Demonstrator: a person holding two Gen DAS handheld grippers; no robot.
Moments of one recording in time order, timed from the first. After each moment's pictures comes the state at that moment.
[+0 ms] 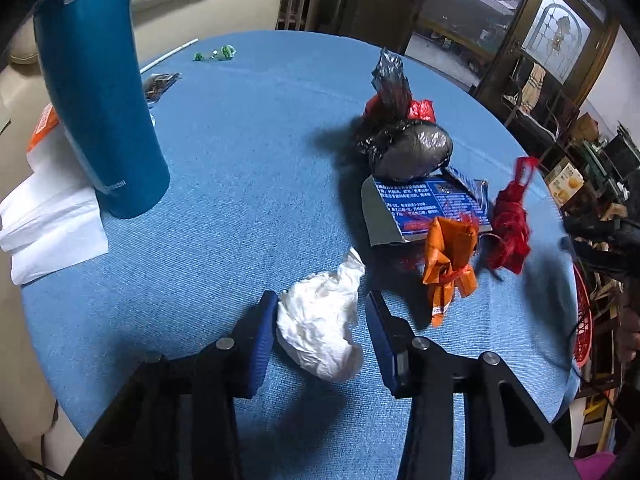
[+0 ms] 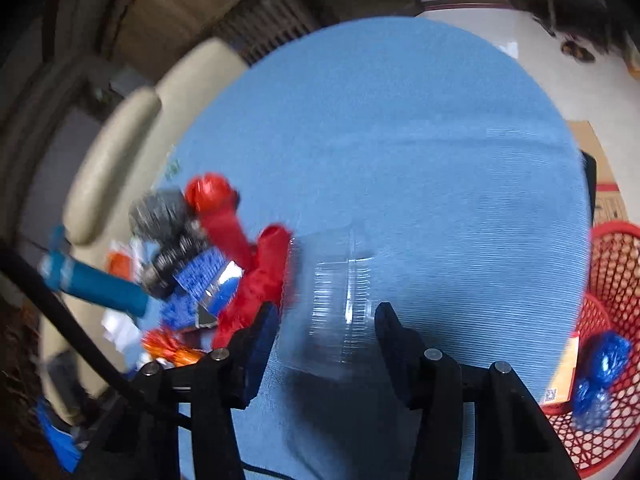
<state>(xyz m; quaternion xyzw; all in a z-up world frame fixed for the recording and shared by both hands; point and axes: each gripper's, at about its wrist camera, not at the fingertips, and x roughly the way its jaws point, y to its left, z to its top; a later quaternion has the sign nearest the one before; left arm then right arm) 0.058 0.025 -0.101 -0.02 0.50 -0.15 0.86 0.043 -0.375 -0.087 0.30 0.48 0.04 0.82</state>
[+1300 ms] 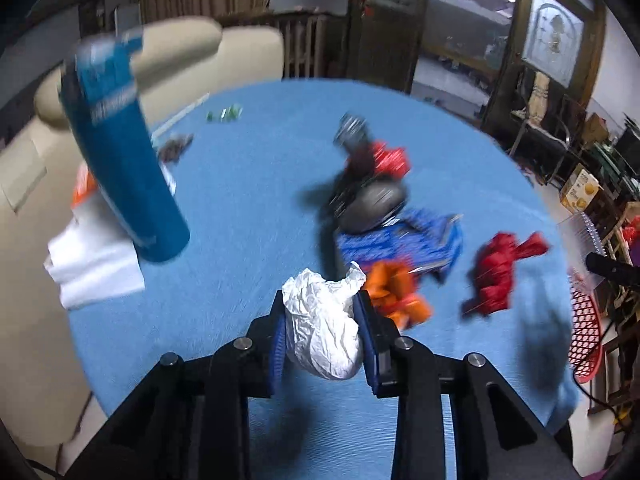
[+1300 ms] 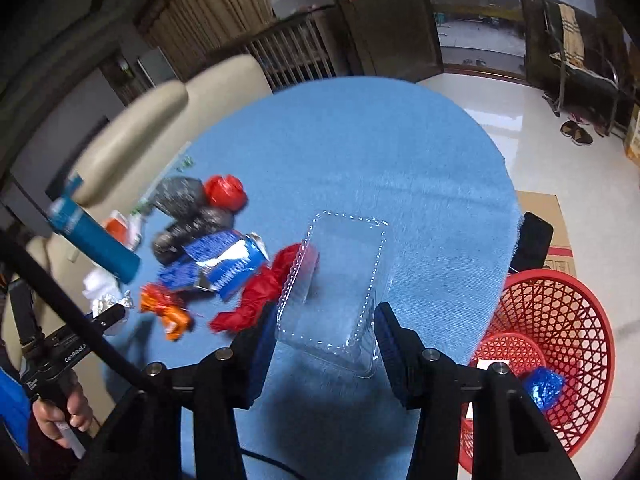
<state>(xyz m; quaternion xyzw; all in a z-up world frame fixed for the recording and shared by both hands) 0.020 -0.013 -0.039 0.03 0.42 -0.11 0.90 -0.025 -0.361 -0.031 0.17 0.43 0.03 0.89</state>
